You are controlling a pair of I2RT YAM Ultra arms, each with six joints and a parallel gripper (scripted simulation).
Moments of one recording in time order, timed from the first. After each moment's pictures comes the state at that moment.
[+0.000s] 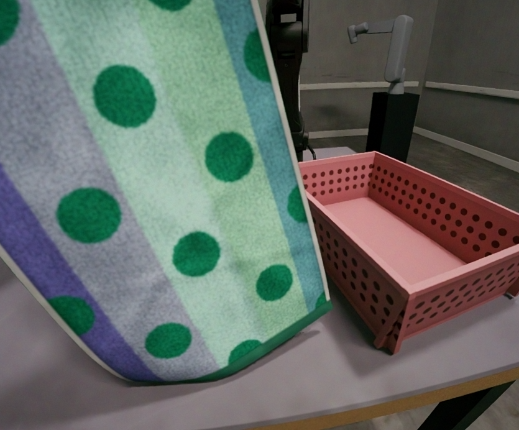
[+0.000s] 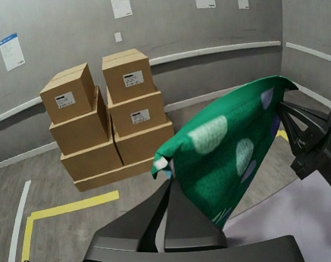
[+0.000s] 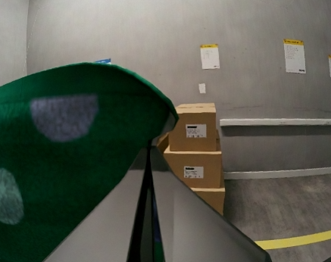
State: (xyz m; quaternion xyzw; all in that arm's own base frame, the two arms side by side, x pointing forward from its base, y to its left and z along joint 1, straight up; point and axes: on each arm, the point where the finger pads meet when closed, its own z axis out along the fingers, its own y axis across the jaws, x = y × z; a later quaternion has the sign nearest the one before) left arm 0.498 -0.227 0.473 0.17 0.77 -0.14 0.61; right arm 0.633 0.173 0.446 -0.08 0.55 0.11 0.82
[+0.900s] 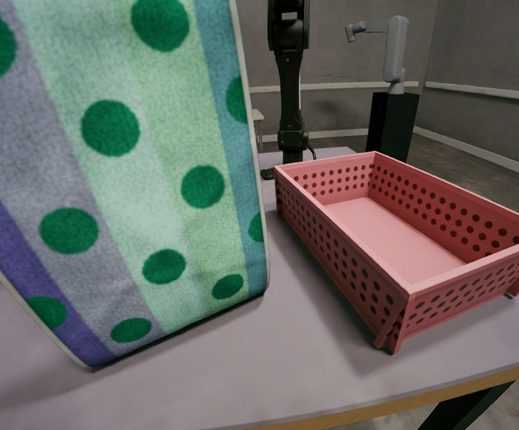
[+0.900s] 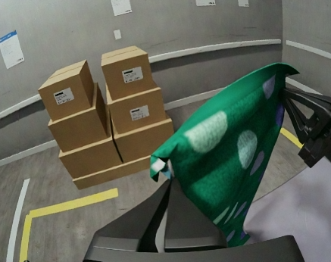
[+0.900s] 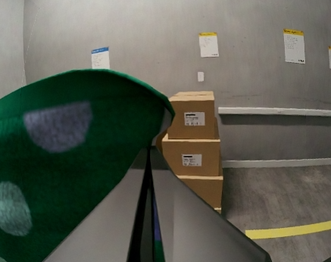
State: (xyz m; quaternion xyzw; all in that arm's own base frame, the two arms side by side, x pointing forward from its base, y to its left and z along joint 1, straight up) left arm 0.497 -0.226 0.443 0.17 0.77 -0.13 0.61; right arm 0.632 0.172 0.436 -0.08 0.58 0.11 0.80
